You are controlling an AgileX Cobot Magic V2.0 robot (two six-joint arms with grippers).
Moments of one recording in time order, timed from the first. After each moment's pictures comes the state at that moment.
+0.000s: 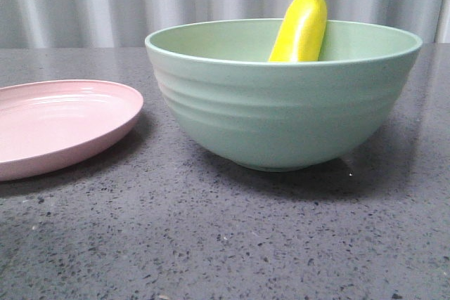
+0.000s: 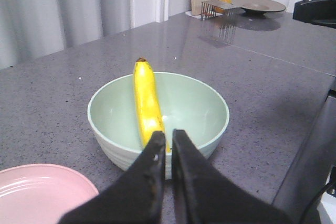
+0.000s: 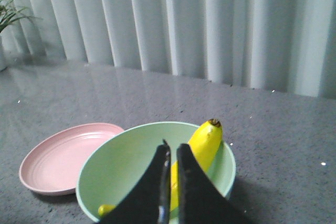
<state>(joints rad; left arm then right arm) -0.88 0.45 -0.62 -0.18 0.41 0.06 0.25 0.29 -0.57 0.59 0.42 -0.48</state>
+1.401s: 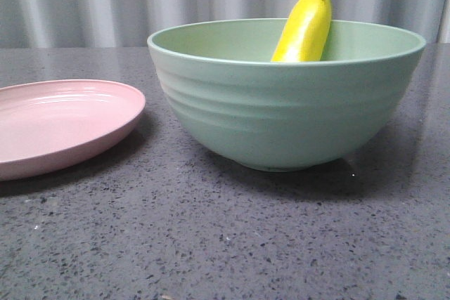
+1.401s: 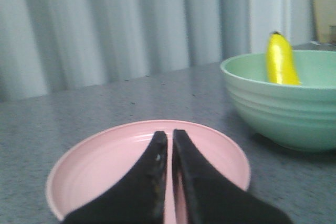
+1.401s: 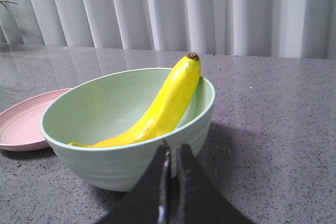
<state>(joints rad) -0.52 0.10 0.00 -0.02 -0.11 0.02 0.25 0.04 -0.22 0.59 0.32 -0.48</state>
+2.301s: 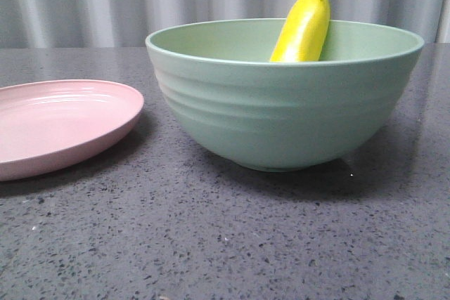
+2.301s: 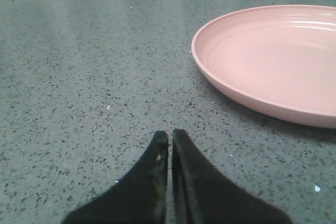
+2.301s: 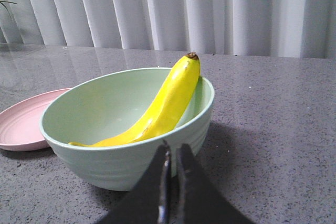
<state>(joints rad) -0.09 0.00 0.00 -0.01 0.32 0.02 0.25 0.04 -0.22 0.59 0.33 -0.48</state>
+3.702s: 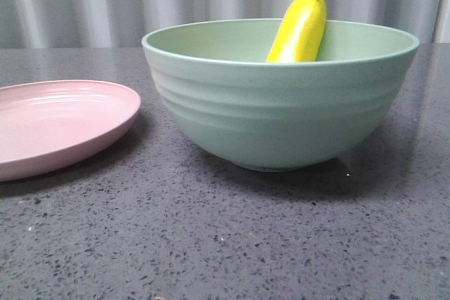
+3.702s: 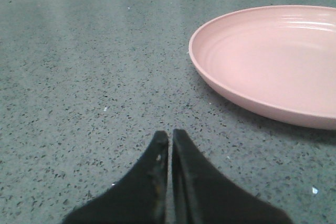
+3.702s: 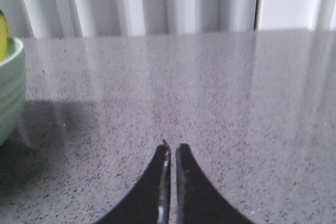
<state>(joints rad) -0.09 0.00 0.00 0.00 0.32 0.02 -0.06 -0.01 0.01 0.04 0.13 -0.03</state>
